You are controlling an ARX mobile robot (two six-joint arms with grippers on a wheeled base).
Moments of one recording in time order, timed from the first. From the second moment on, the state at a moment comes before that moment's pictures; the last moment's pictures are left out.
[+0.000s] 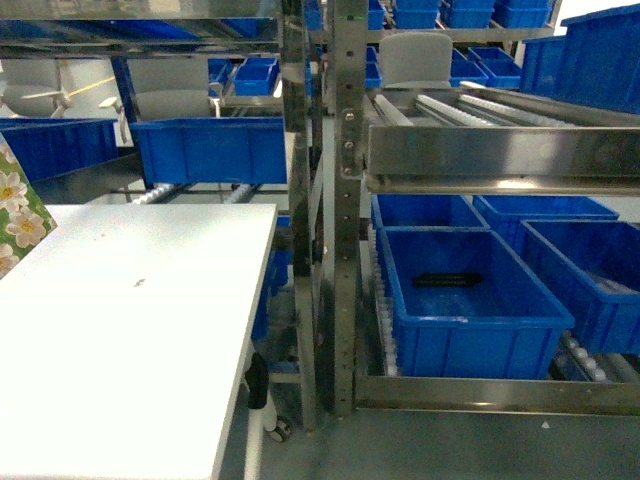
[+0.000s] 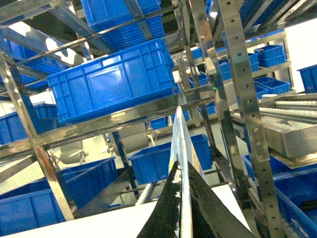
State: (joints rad) left arm -0.38 0.93 0.12 1.14 -0.38 0.40; right arm -0.07 0.68 0.17 0.64 -0.13 0.03
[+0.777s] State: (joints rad) left arm -0.38 0.93 0.12 1.14 -0.38 0.40; right arm -0.07 0.68 0.17 0.64 -0.13 0.03
